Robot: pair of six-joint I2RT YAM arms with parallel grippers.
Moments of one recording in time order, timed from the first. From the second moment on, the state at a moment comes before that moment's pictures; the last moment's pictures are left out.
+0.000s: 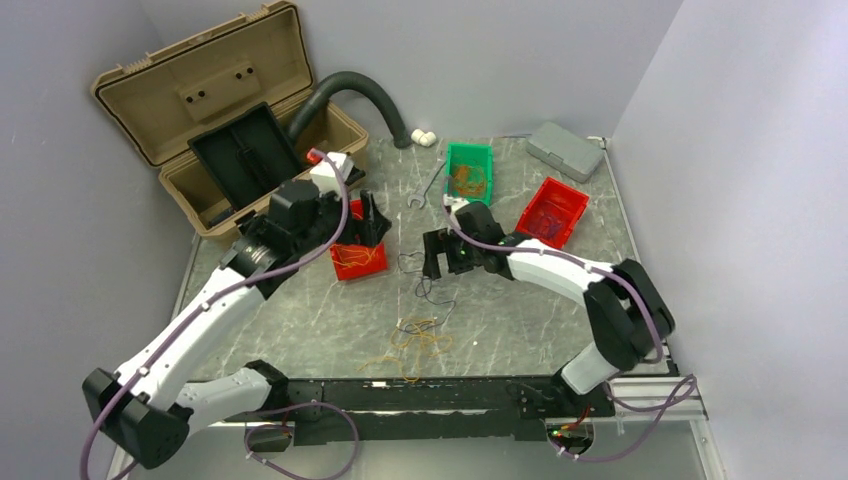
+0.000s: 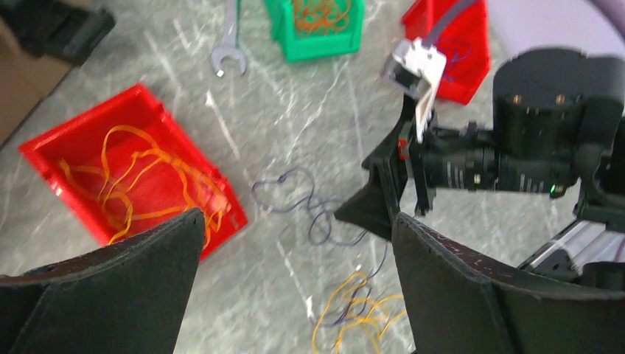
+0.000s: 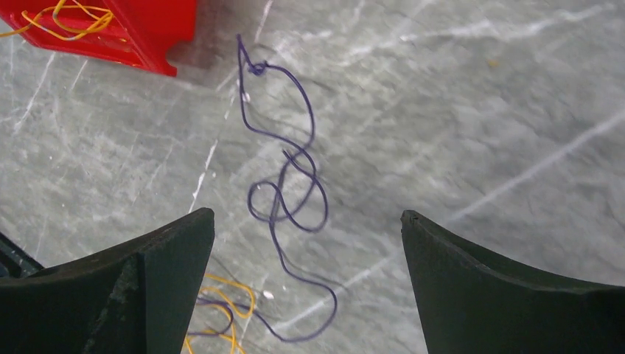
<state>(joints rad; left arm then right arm) -0.55 1.08 1.09 -0.36 0.08 -0.35 0.62 1.52 0.89 -0.18 -0.16 0.34</state>
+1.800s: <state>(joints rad) -0.55 0.82 0.83 -0.45 0.19 -0.21 0.31 1.29 1.67 -0.64 0.15 0.28</state>
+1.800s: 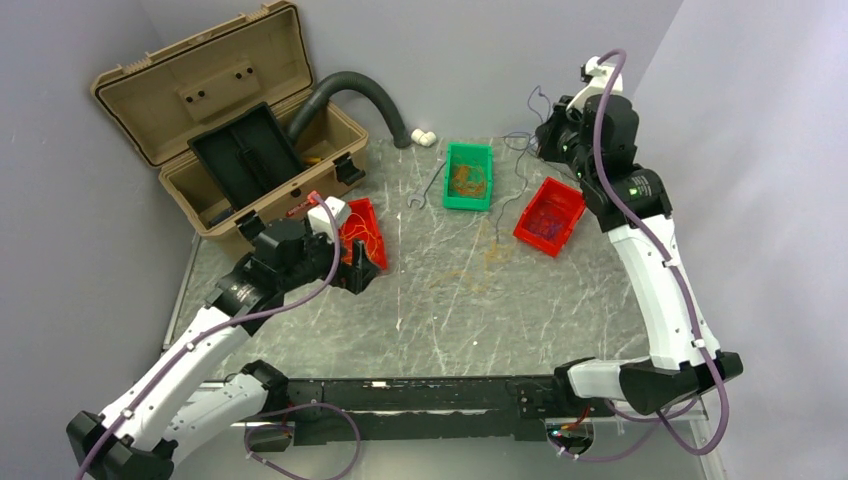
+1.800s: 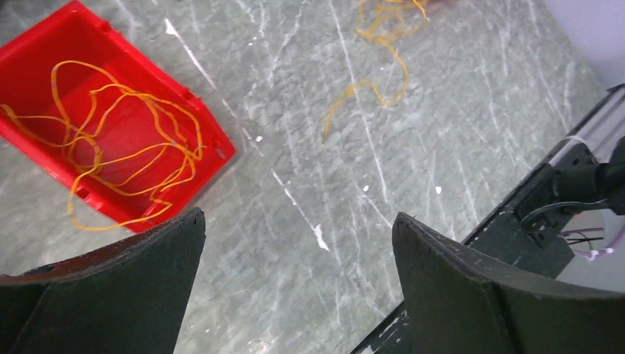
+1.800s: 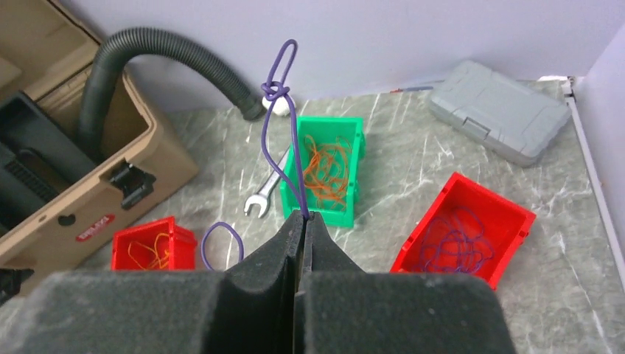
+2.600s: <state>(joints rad) -0.84 1.26 0.58 0.58 0.11 -0.25 0.29 1.31 1.97 -0.74 -0.15 0.39</state>
